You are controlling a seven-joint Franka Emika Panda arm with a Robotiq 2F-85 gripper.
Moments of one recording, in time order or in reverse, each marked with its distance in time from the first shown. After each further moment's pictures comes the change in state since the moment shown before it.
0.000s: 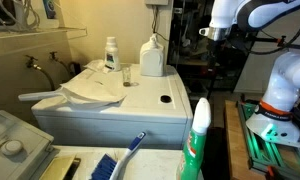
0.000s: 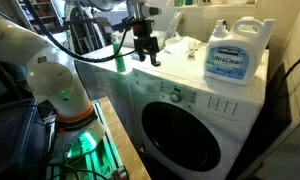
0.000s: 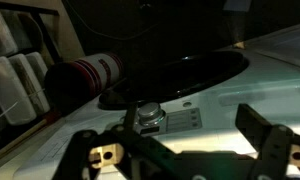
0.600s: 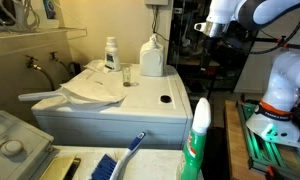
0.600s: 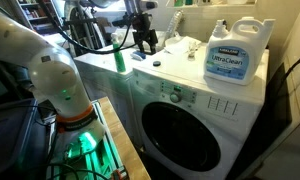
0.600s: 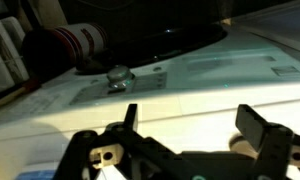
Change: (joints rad) arm 0.080 0.053 0.068 0.060 0.075 0.101 0.045
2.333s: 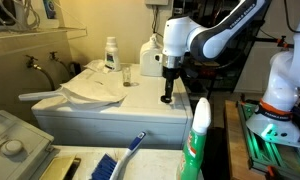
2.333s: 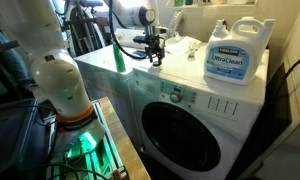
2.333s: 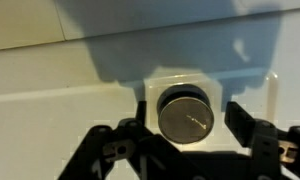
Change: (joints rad) arm 0.075 0.698 0.094 0.348 -0.046 0.265 0.128
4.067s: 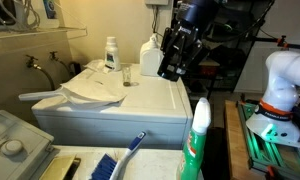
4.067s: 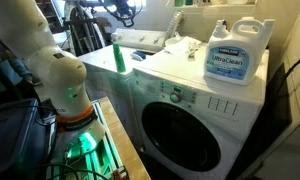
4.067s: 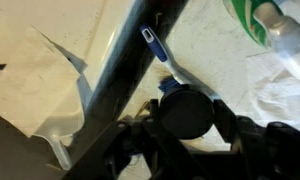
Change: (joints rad) arm 0.224 -0.209 0.180 0.253 0.021 -0.141 -0.263
